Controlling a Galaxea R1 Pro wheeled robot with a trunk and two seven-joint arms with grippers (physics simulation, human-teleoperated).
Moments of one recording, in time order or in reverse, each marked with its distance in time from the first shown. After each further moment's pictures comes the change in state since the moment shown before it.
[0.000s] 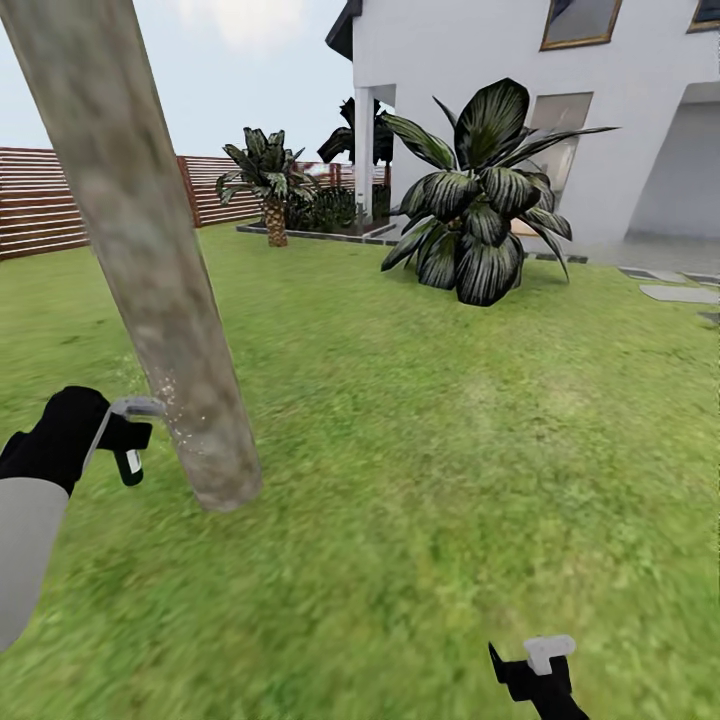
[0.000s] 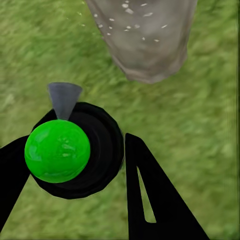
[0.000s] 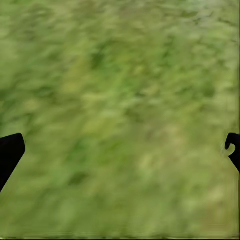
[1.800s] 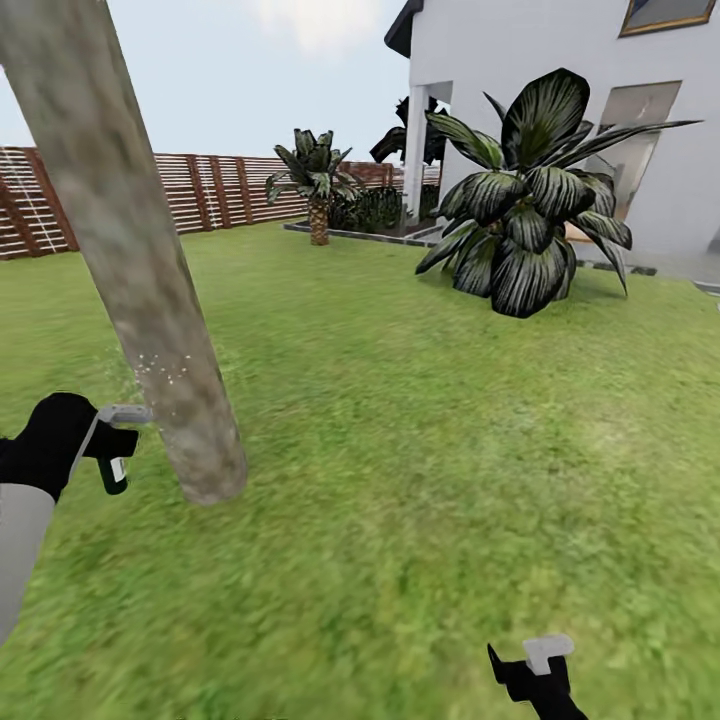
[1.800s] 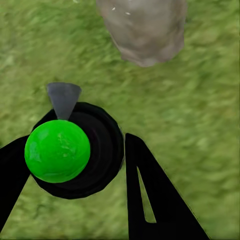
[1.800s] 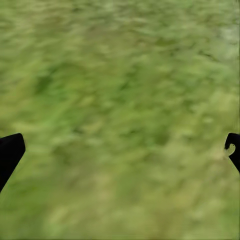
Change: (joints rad) left arm 0.016 0.034 0.002 0.017 0.003 -0.007 0.011; right arm 0.000 0.003 0.002 0.000 0.001 0.000 0.001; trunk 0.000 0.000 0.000
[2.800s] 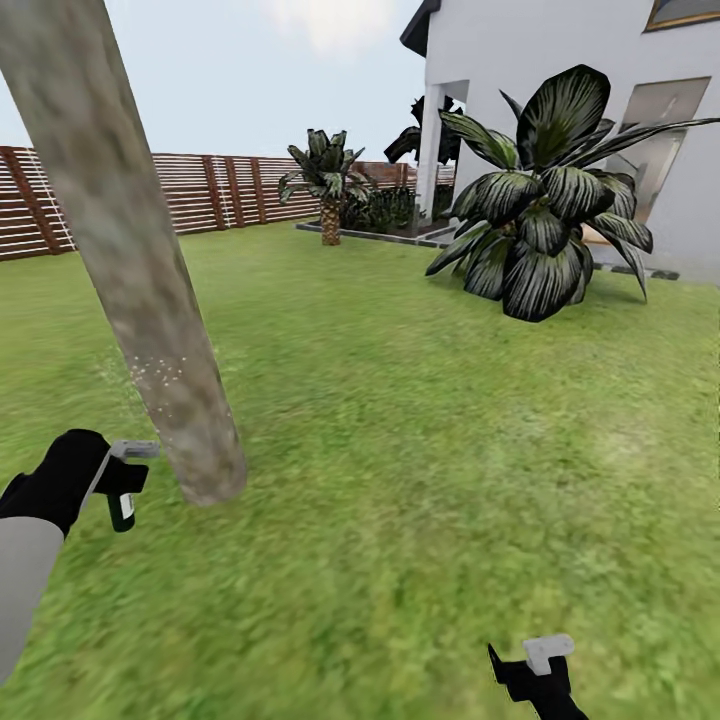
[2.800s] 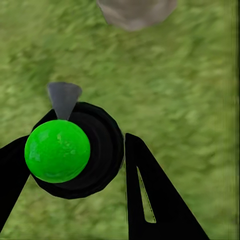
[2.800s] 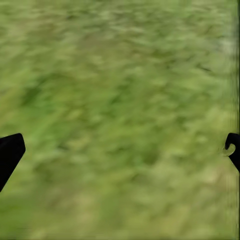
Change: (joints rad) left arm 0.106 -0.026 0.018 0.028 0.006 -0.032 0.004; right arm 0.000 -0.002 0.000 0.000 0.000 0.000 0.000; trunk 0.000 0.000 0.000
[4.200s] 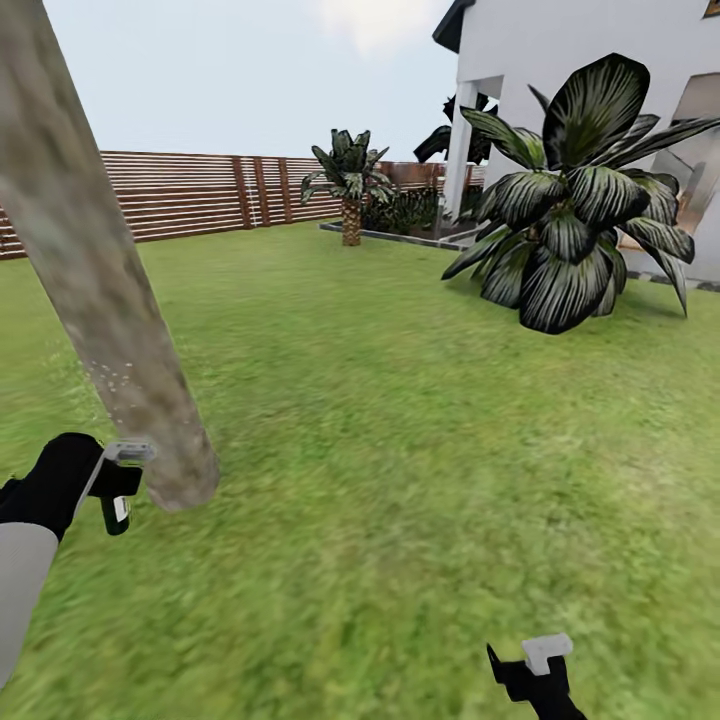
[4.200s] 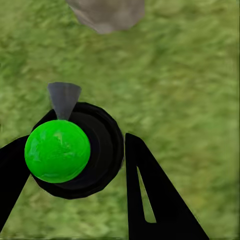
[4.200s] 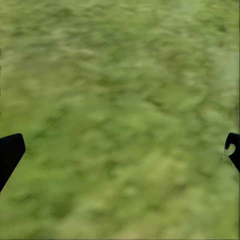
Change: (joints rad) left arm 0.020 0.006 0.030 -0.020 -0.010 0.001 0.003; right arm 0.000 0.003 0.001 0.000 0.000 0.000 0.000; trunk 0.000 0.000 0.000
